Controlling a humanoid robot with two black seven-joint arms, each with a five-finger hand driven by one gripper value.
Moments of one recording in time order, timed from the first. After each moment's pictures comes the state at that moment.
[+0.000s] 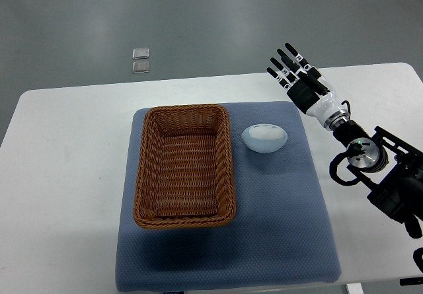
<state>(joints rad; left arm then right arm) -0.05 0.00 -0.16 -0.19 0.06 -0.05 0.06 0.63 -0.19 0.82 0.76 0.05 0.39 0.27</state>
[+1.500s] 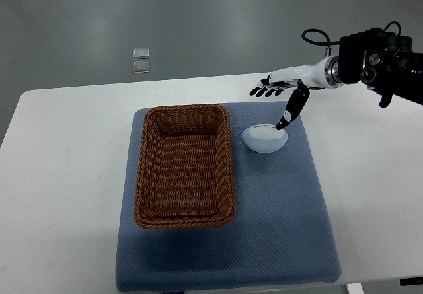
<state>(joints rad) -0.05 0.00 -0.16 -0.20 0.06 -0.06 0.06 1.25 -0.50 0.04 1.05 -0.97 0.41 -0.06</state>
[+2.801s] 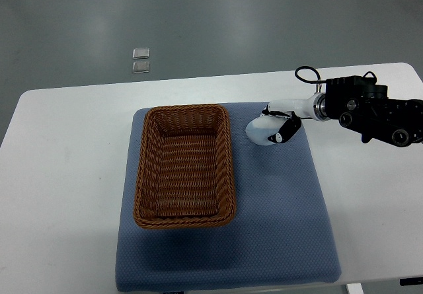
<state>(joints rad) -0.05 0.00 -0.16 -0.20 0.06 -0.06 0.06 1.13 -0.42 0.03 0.95 -1.08 0.28 -0.05</state>
